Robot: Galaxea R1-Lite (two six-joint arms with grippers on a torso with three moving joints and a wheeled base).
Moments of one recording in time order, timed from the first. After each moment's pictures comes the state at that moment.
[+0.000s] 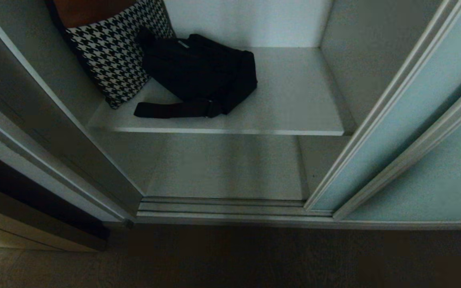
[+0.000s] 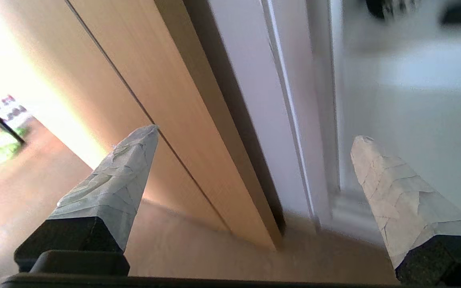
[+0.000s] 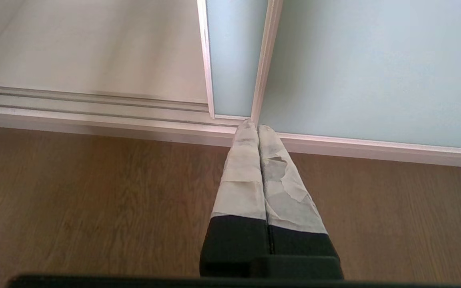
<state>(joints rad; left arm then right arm) -0.03 0.29 -0.02 -0.59 0.52 0.27 0.01 0.00 0.00 0.00 0.00 0.00</state>
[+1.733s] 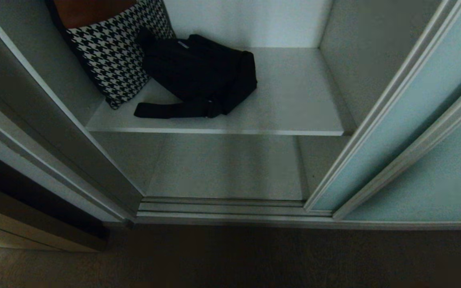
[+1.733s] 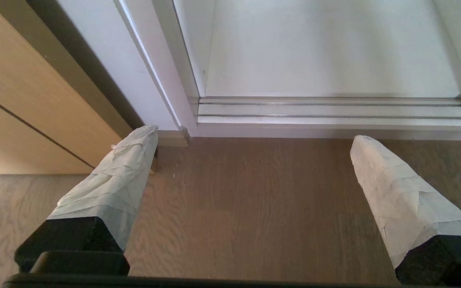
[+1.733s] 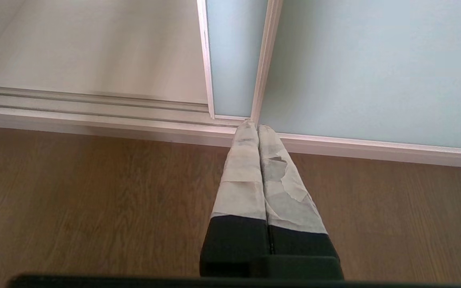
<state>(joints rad) 0.00 0.00 0.00 0.01 -0.02 0.05 0.01 0.00 0.00 0.00 0.00 0.00</state>
